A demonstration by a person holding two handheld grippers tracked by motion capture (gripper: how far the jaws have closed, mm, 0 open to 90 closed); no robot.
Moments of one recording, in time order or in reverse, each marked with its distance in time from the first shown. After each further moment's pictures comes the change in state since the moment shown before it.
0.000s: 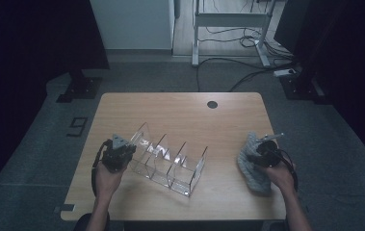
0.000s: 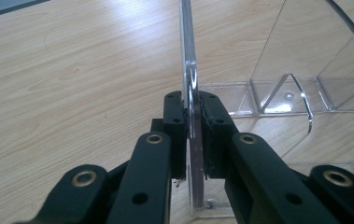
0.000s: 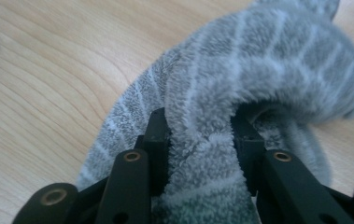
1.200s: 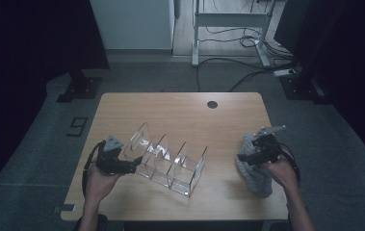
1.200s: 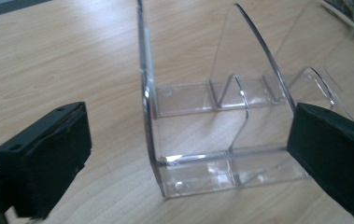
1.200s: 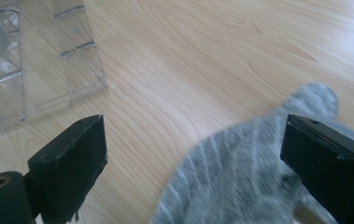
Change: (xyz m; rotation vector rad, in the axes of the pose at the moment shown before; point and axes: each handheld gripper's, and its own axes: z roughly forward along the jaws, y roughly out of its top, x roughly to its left) left arm -0.002 0.003 -0.035 -0.012 -0.135 0.026; right arm 0.028 0.036 -0.043 -0.115 0.159 -0.125
